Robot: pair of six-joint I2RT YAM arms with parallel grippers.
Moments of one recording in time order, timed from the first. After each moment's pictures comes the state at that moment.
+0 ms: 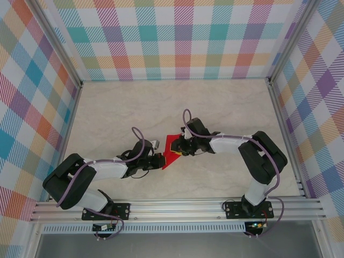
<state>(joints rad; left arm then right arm) -0.68 1.43 0.44 0.20 0.27 -0.76 0.68 1.74 0.88 -0.02 -0.57 0.94</state>
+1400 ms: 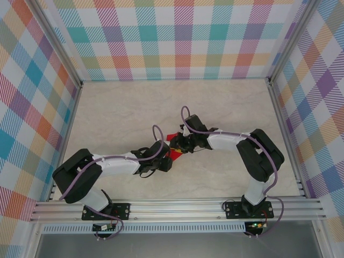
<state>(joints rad) -0.88 1.52 0.66 -0.13 -0.07 -0.54 0.68 1.78 0.97 -0.10 -0.55 0.95</state>
